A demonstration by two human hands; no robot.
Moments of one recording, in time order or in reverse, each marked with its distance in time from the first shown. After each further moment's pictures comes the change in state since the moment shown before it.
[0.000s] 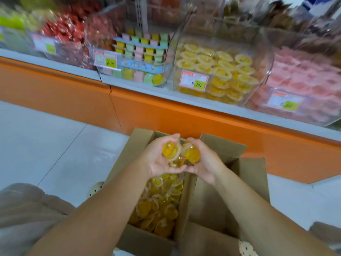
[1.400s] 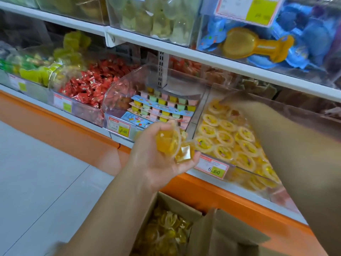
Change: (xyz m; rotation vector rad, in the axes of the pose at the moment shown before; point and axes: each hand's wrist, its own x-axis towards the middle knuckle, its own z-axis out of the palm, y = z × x) left_hand -0.055 0.191 0.085 -0.391 -0.064 0.330; right_hand 0.186 -0.365 0.070 -1.107 0.377 -0.384
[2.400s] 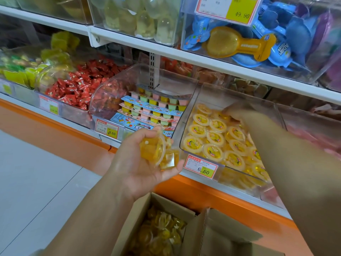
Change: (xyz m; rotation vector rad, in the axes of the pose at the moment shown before) left_hand -0.002 -0.005 -0.004 0.046 0.098 0.011; right_hand -0.015 0.041 -0.014 -0.057 0.105 0.111
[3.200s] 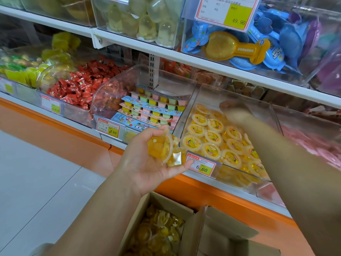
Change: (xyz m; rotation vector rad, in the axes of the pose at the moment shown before) left_hand 0.001 -0.005 0.003 -0.020 -0.070 -0.048; right_hand -0.034 -0.005 -0.004 -0.145 0.067 -0.304
